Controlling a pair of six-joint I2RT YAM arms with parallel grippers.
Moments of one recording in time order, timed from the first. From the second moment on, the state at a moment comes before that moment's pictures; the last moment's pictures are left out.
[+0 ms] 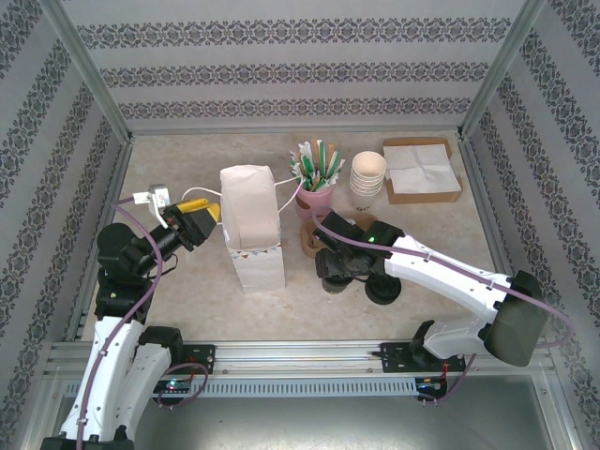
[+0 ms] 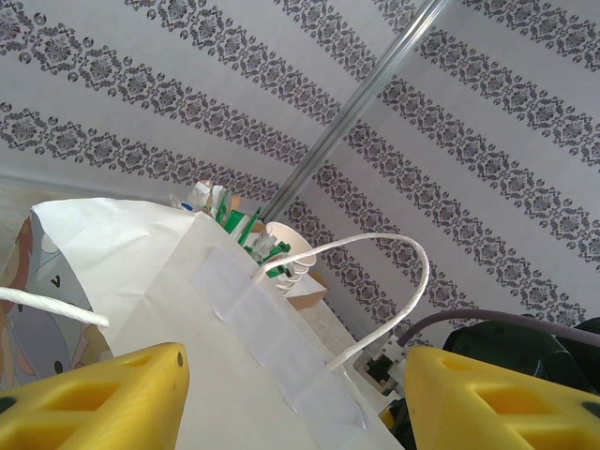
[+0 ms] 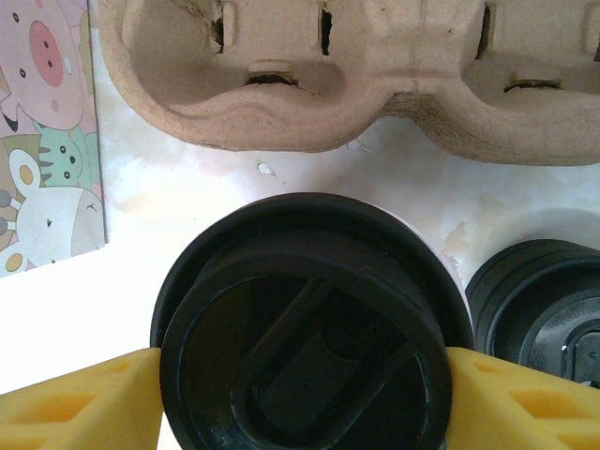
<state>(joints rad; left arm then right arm) -0.02 0.59 0.63 0.00 0.71 -0.66 0.90 1.32 1.08 -1.02 0.14 0.79</state>
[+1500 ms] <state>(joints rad) -0.02 0.59 0.63 0.01 0.71 -0.66 0.90 1.29 1.04 -1.00 0.15 0.82</state>
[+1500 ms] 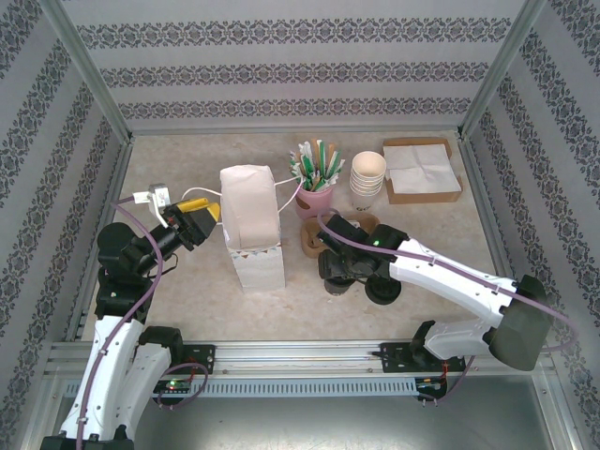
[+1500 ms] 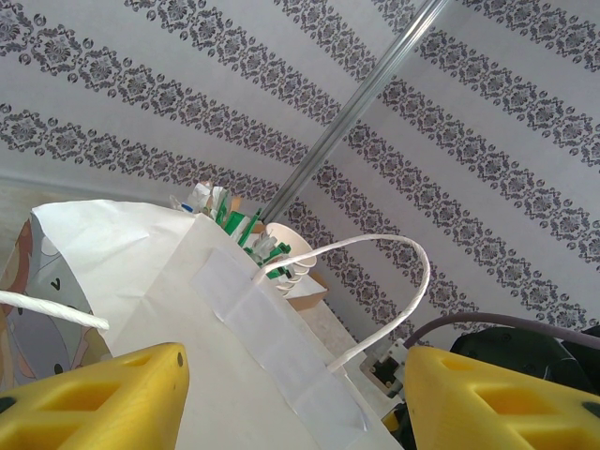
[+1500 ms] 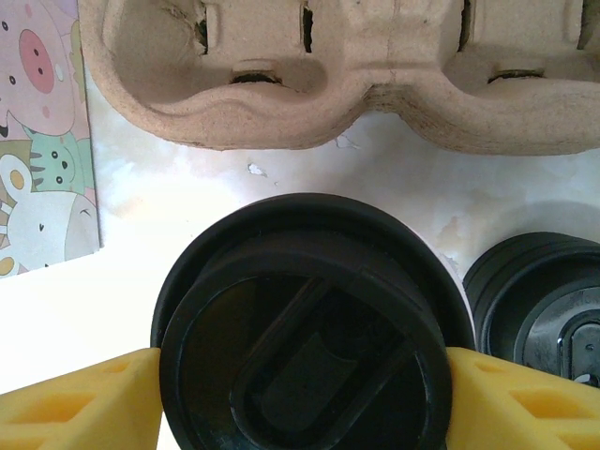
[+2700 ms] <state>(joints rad) -0.02 0.59 0.63 0.01 0.71 -0.66 0.91 1.23 0.98 -0.99 0.18 0.84</state>
